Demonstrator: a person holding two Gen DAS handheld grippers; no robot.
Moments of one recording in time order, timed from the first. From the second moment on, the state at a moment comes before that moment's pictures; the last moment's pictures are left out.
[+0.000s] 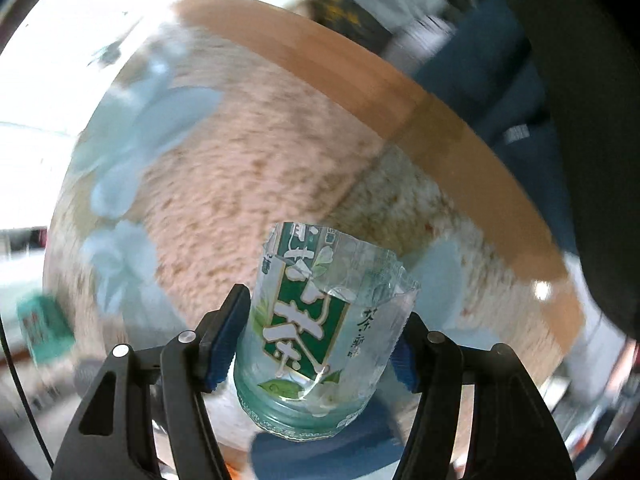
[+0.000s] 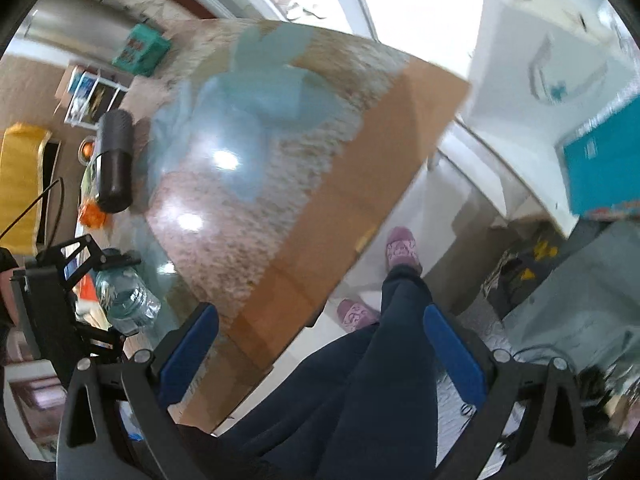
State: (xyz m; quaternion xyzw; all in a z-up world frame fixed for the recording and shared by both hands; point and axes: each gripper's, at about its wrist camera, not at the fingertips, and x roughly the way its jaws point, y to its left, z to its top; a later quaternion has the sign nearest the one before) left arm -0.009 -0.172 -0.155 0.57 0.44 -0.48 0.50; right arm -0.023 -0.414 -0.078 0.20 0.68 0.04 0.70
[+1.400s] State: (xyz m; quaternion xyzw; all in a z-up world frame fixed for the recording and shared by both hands) left arm -0.013 -0.110 -0.137 -0.08 0.30 0.21 0.93; right arm 0.092 -0.299 -0.077 -0.11 0.66 0.33 0.67
